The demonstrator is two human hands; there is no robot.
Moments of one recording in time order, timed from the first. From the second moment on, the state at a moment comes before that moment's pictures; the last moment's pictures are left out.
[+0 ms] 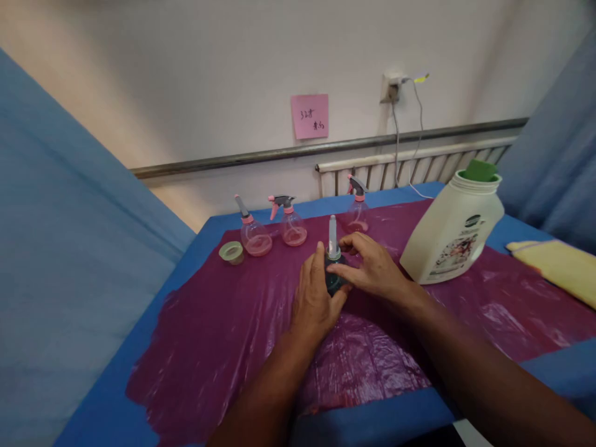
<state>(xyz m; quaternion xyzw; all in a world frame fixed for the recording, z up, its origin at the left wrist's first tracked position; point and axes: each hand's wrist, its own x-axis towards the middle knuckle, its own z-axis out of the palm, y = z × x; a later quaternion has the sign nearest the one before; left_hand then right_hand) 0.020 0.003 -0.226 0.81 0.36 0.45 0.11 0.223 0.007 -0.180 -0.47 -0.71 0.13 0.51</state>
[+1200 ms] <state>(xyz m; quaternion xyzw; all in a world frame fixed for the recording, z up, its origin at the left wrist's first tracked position) 0.019 -0.010 -0.210 0.85 0.46 0.24 0.11 0.228 0.171 -0.180 -0.71 -0.59 0.04 0.37</state>
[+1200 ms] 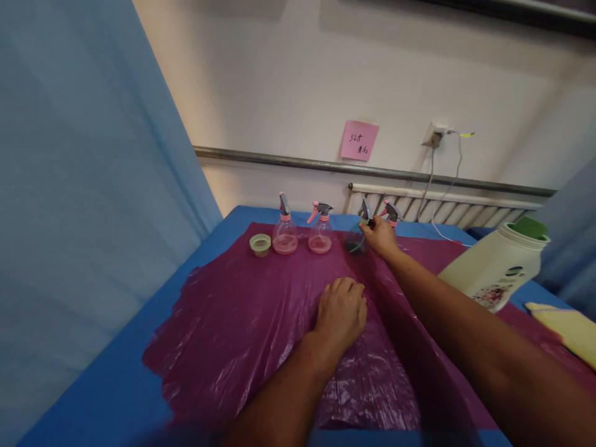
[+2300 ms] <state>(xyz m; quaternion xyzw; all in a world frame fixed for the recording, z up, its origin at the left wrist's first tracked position) 0.021 -0.017 -0.205 0.85 0.47 0.20 0.09 0.142 0.187 -0.129 -0.46 -0.81 0.00 0.36</state>
